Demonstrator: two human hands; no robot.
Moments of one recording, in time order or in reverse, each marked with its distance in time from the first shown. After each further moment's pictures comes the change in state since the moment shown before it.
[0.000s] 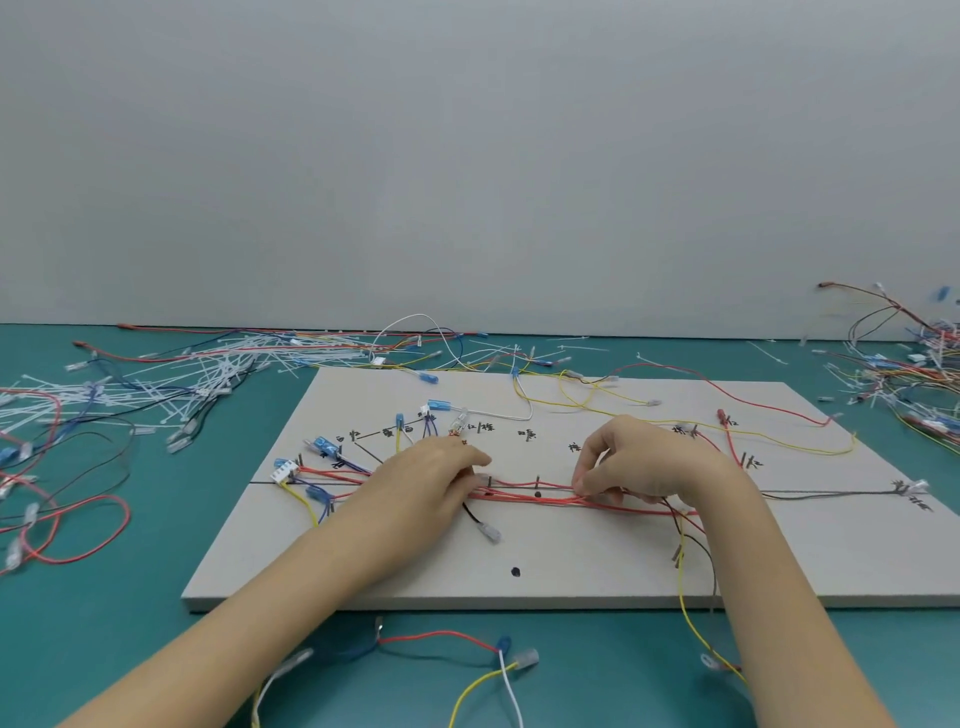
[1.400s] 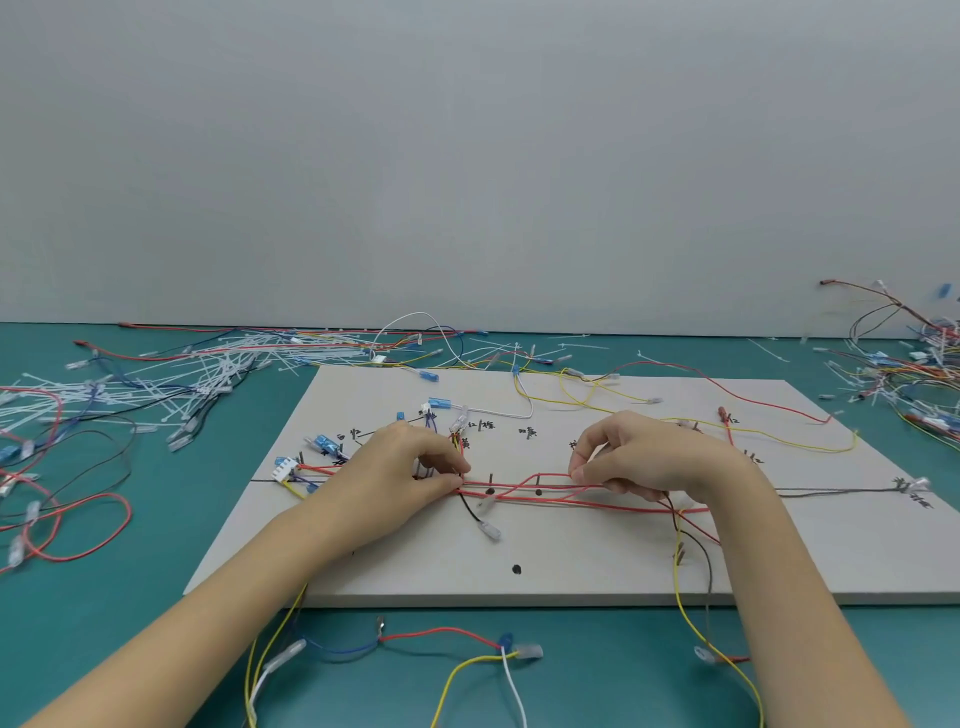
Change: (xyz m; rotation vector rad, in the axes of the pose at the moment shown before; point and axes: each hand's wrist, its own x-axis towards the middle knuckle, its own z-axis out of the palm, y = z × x) left_hand 0.000 -0.021 -0.014 -0.208 0.047 -0.033; right_hand -0.005 0.000 -0.003 0.103 -0.039 -0.067
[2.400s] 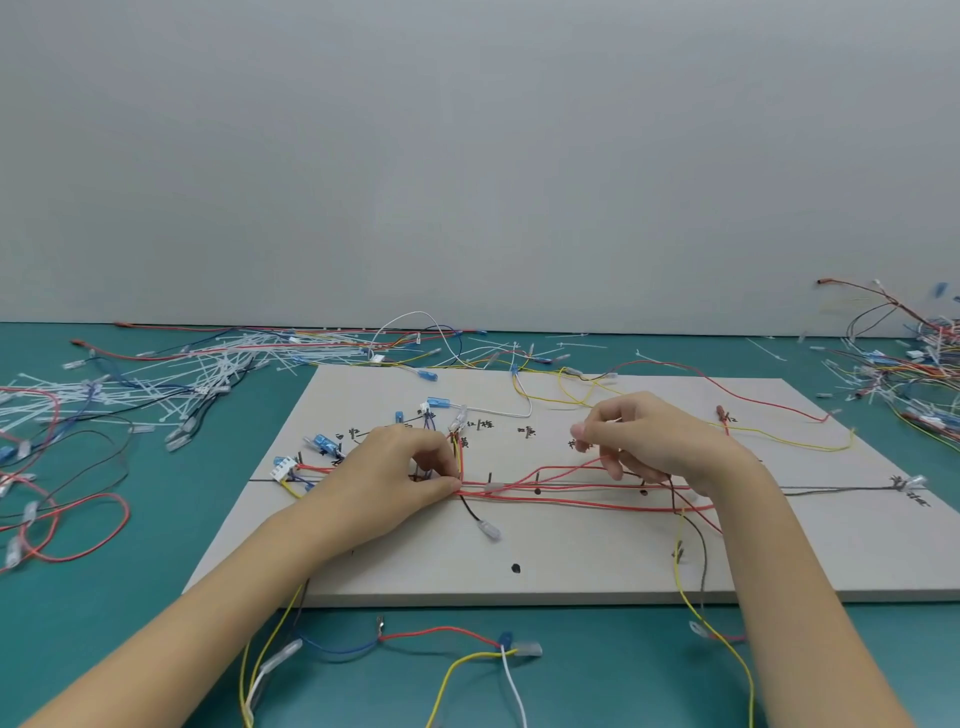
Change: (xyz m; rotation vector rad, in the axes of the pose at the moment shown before) left_hand -0.002 -0.001 -0.002 -0.016 -0.029 -0.019; right_hand 0.002 0.003 -0.006 0.182 0.155 -0.059
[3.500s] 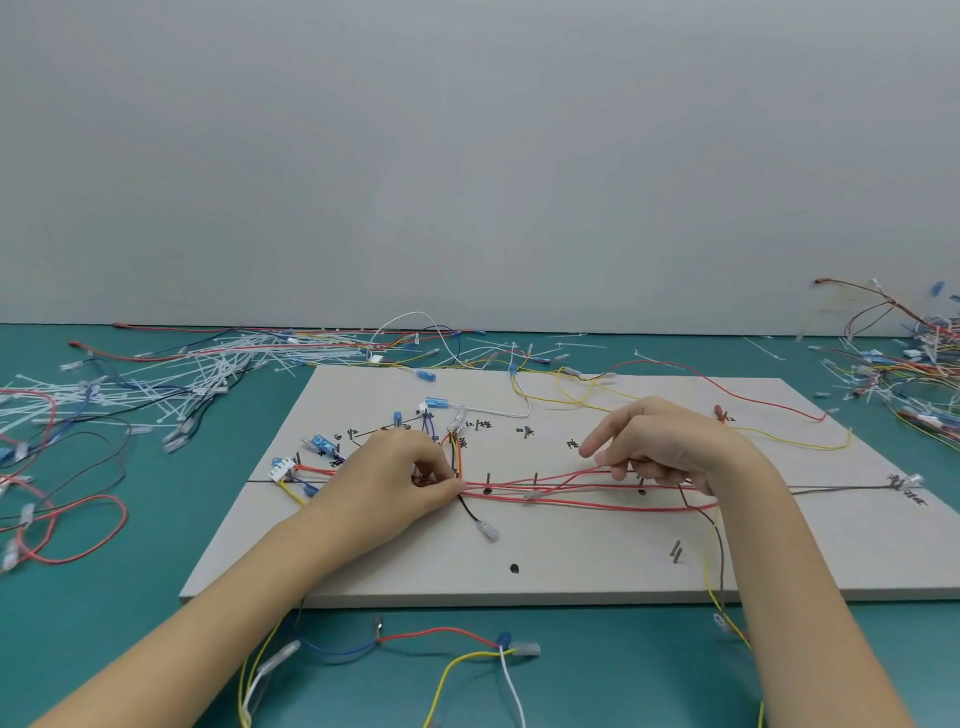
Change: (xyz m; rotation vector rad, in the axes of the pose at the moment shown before) left_hand -0.002 -0.005 0.009 0.032 0.055 -0.023; right_hand -0.001 0.001 -0.007 0.037 0.011 0.233
